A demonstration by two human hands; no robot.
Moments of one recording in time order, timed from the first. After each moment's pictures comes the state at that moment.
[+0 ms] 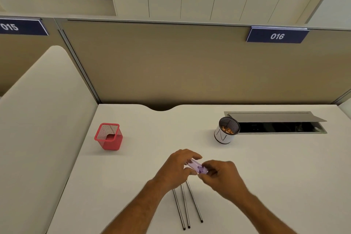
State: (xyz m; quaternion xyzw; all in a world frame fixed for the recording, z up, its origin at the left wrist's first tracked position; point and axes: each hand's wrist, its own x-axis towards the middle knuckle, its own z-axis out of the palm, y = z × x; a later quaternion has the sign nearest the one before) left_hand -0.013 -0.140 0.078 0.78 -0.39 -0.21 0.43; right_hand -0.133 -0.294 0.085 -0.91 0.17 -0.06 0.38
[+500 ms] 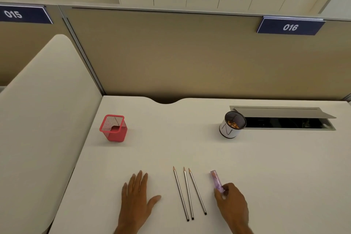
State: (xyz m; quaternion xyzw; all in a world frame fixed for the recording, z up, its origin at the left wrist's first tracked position) left_hand -0.055 0.003 -0.043 0.96 -0.22 -0.13 0.11; right_hand -0.198 -0.266 -0.022 -0.81 0.48 -0.03 0.33
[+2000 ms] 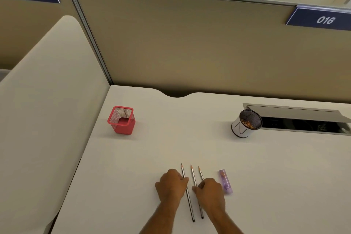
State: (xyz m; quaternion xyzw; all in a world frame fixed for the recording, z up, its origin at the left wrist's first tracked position) left_hand -0.044 -0.102 -0.021 0.94 0.00 -0.28 0.21; right_hand -0.120 -0.202 -0.024 -0.83 0.44 0.13 0.32
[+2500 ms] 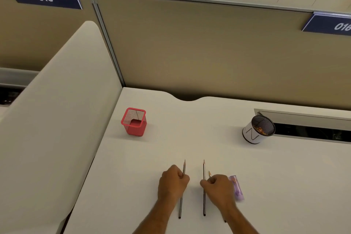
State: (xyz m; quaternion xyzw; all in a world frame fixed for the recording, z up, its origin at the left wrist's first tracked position) left_hand -0.022 -0.067 -0.001 0.91 -0.01 -0.25 0.34; right_hand -0.097 -0.206 -0.006 -0.80 0.44 0.07 0.40
